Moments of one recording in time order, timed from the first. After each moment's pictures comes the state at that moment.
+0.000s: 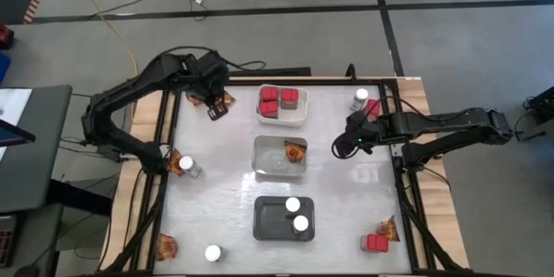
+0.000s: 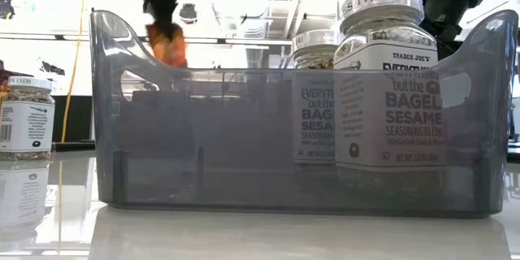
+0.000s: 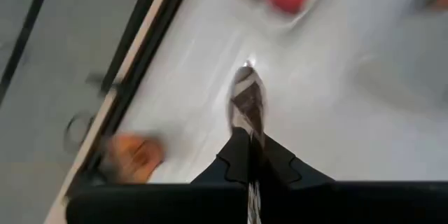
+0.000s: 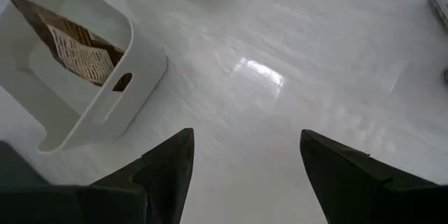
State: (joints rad) left arm 0.46 1.41 1.62 -1.33 -0.20 0.02; right arm -0.01 1.05 0.83 -0.87 0.29 0.98
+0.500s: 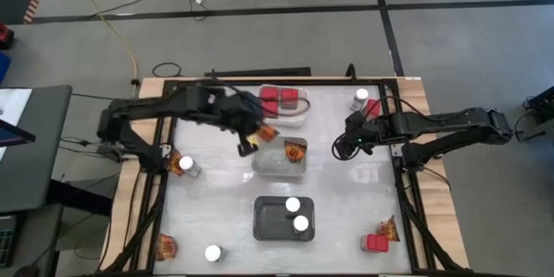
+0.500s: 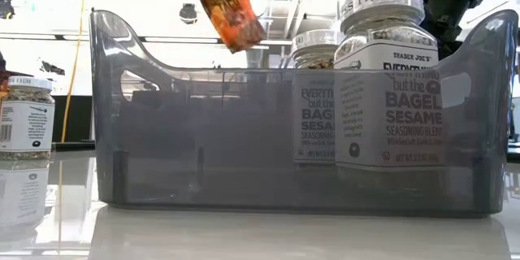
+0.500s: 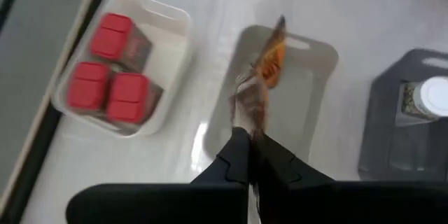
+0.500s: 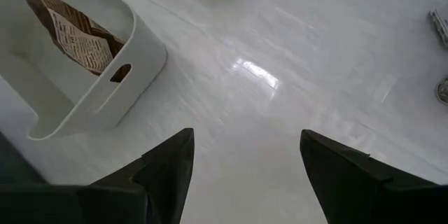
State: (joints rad) left arm 0.05 1.57 1.74 -1.09 -0.19 -0.13; right arm -0.01 1.05 0.83 -0.88 0.29 0.91
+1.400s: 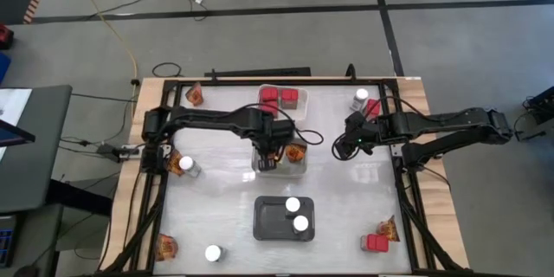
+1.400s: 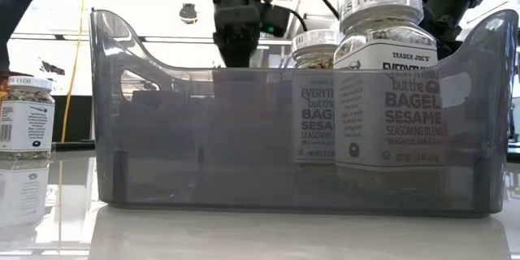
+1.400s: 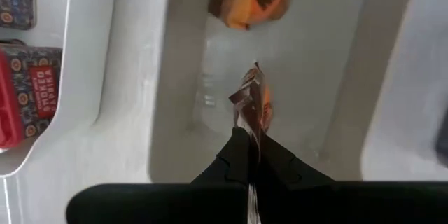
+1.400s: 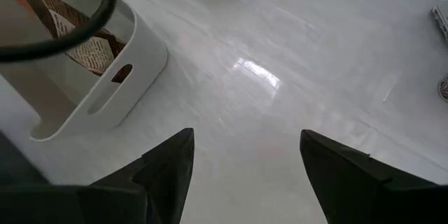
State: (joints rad) left arm 0.06 1.95 1.74 -1.08 -0.13 -0.03; right arm -0.01 1.05 0.83 -0.87 0.29 0.91
